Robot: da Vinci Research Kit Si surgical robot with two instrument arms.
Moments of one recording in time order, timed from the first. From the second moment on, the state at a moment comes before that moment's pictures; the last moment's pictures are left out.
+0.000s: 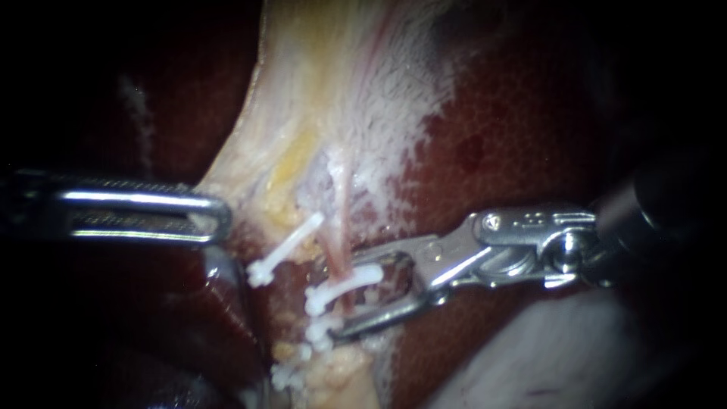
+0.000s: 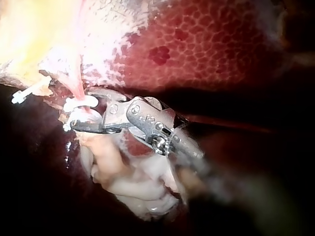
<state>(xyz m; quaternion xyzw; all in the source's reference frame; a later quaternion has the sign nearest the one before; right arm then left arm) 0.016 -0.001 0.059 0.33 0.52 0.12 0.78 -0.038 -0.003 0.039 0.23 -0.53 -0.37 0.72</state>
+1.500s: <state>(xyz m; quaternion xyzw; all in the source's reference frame) 0.007 0.001 0.053 0.21 0.50 0.06 0.84 -0.039 -0.004 0.050 0.23 -0.51 -0.38 0.74</state>
